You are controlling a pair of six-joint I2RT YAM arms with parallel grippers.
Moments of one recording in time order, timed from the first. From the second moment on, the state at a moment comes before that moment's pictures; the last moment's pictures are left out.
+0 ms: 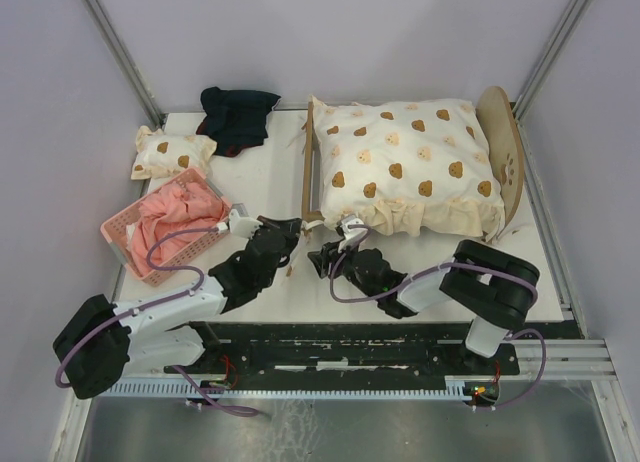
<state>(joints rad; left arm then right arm) -0.86 1.09 0.48 0.22 -0.68 -1.36 1.04 1.70 0.49 1.02 0.30 0.33</state>
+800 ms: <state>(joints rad) -0.86 1.07 0.48 0.34 -0.68 -1.24 1.12 2.02 0.67 1.12 0.45 0.60</state>
